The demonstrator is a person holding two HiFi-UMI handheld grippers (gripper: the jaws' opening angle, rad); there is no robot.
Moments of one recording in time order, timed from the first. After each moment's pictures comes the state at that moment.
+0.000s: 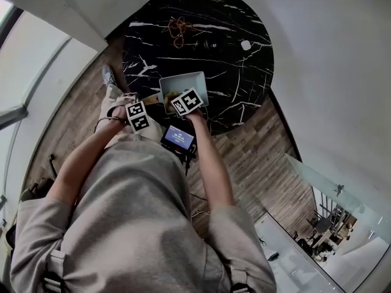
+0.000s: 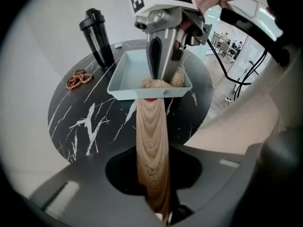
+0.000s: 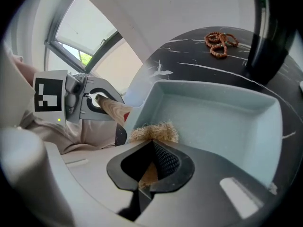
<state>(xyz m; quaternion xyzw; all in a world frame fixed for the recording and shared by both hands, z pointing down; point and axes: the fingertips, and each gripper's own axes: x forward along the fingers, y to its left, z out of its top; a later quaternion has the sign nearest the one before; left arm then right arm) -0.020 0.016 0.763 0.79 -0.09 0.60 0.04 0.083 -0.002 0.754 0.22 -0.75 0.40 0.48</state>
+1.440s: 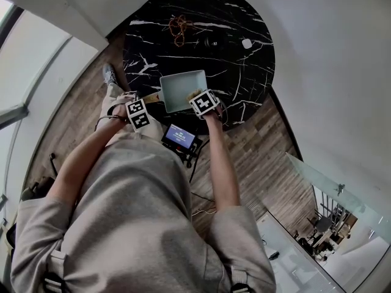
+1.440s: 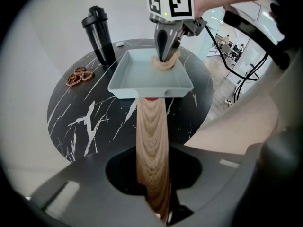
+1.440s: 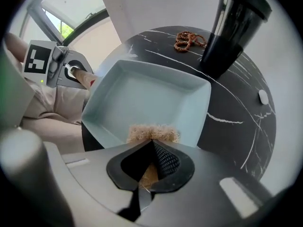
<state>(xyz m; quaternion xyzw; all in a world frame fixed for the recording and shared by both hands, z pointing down) -0.022 0.015 0.765 0.79 -0.10 0.60 0.06 0.195 -0.007 0.750 0.29 -0.67 0.31 0.61</state>
